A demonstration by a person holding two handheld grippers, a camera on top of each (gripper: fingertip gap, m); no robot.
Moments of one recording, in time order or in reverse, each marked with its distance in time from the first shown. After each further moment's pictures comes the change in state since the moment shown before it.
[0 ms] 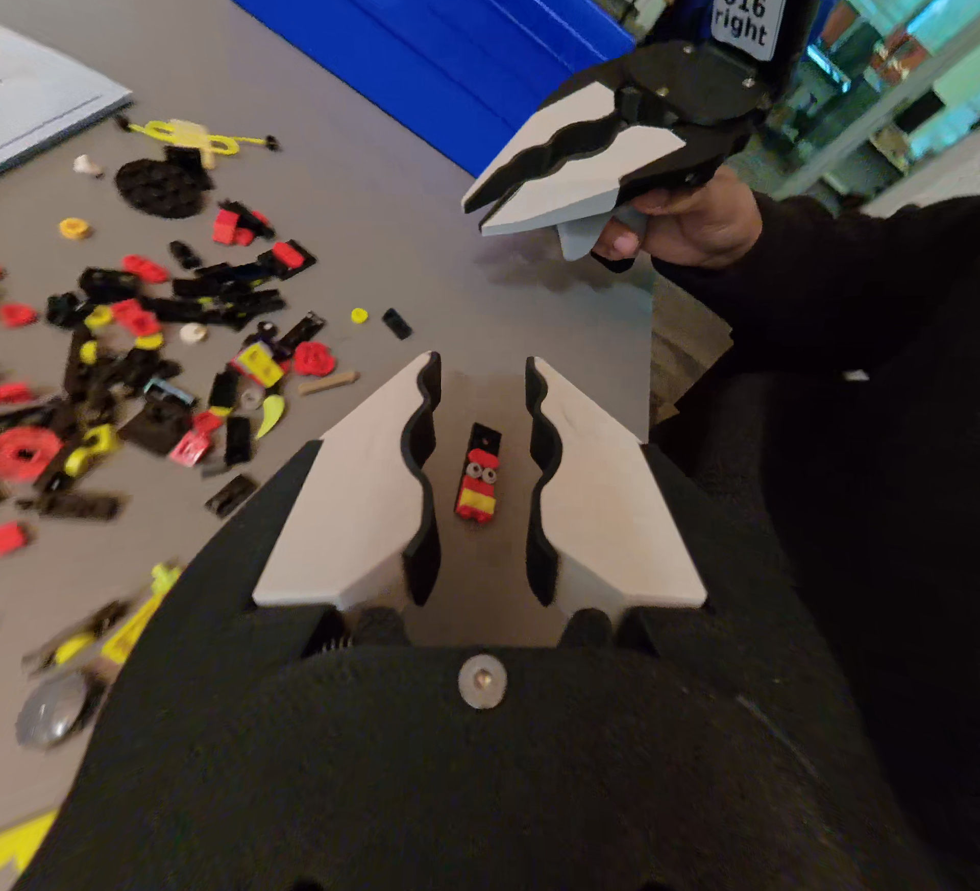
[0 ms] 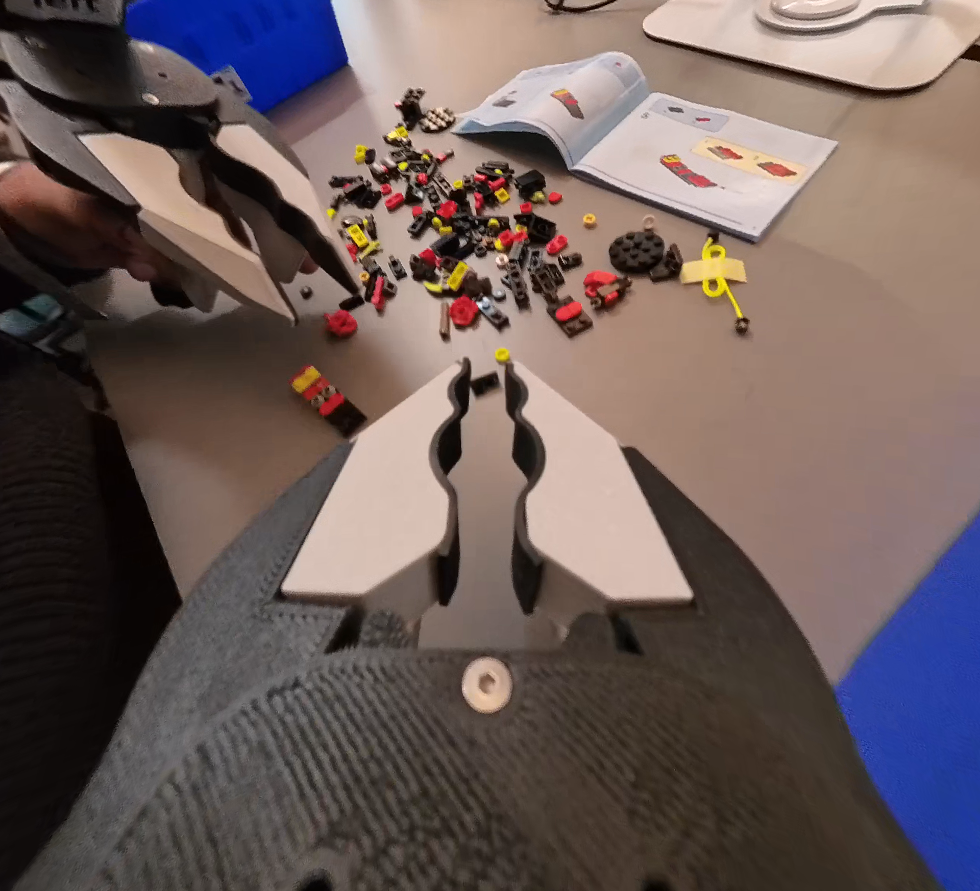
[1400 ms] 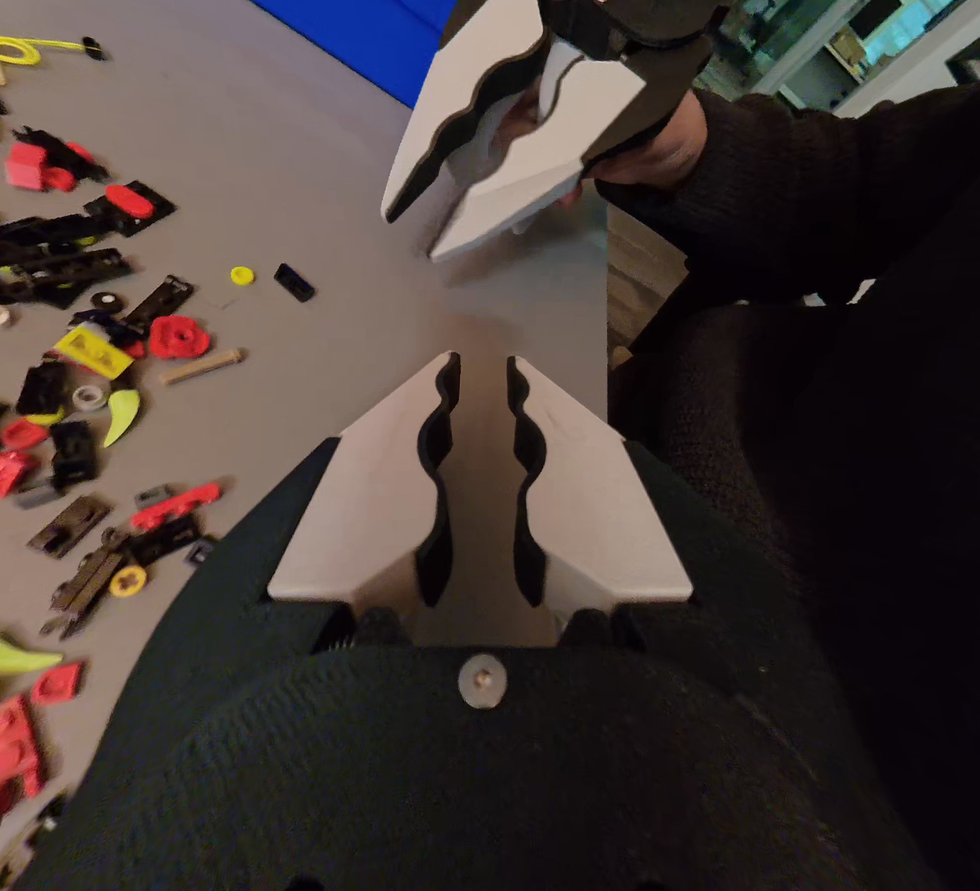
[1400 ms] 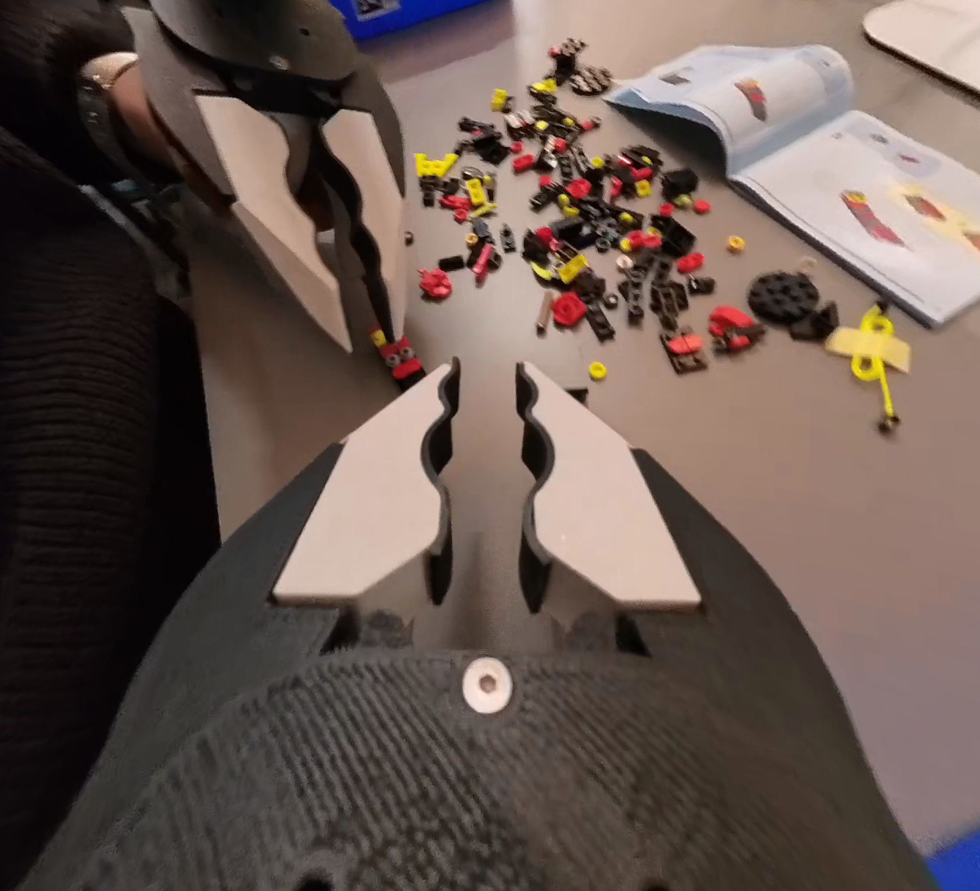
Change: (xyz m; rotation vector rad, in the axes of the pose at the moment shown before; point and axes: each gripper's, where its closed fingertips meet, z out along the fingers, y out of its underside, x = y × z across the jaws) left arm 0.030 0.029 0.018 -0.115 0.103 0.036; right arm -0.040 0.012 0.012 -0.083 -0.226 -0.197
